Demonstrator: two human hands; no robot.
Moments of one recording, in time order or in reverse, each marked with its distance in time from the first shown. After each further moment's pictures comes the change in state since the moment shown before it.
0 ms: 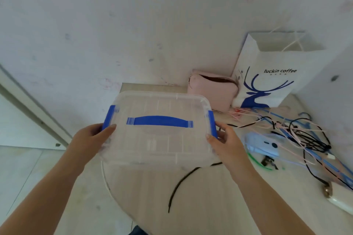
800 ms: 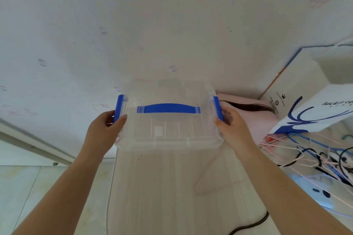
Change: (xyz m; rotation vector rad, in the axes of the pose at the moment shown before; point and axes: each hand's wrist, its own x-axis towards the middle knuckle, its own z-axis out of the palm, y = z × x) left_hand 0.214 0.046 0.026 0.209 0.032 0.114; right_hand 0.213 -0.046 0.075 -0.046 0.084 0.049
